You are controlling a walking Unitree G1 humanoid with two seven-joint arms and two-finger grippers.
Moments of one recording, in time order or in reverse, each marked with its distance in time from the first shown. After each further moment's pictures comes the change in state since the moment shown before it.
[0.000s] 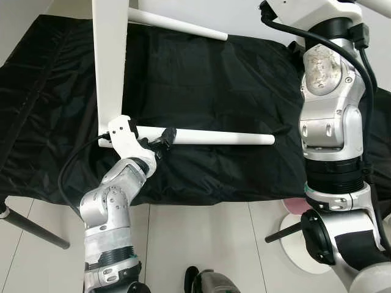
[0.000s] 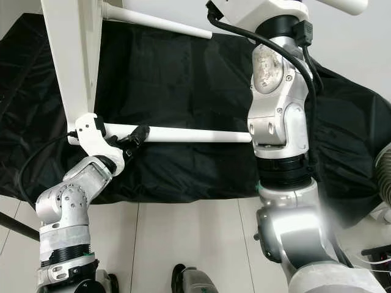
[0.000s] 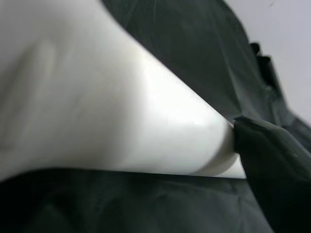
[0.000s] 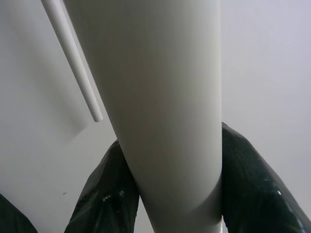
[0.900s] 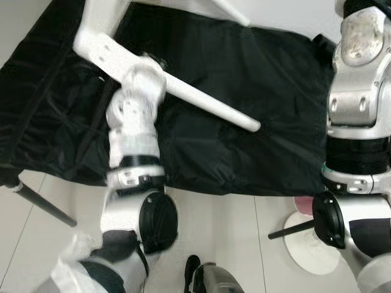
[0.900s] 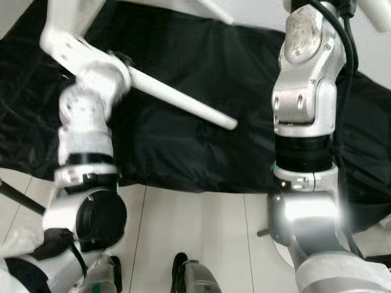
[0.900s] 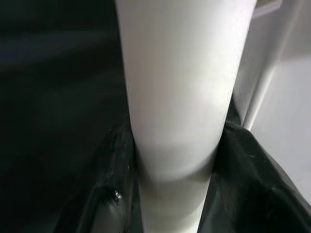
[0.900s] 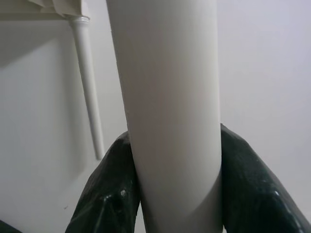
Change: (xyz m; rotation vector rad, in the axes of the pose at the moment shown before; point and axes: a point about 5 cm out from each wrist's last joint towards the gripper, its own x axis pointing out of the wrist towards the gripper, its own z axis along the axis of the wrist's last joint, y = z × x) left arm 0.050 -0.107 0.127 -0.402 -0.315 0.265; right arm 0.020 -0.040 -0.006 0.035 -0.018 -0.123
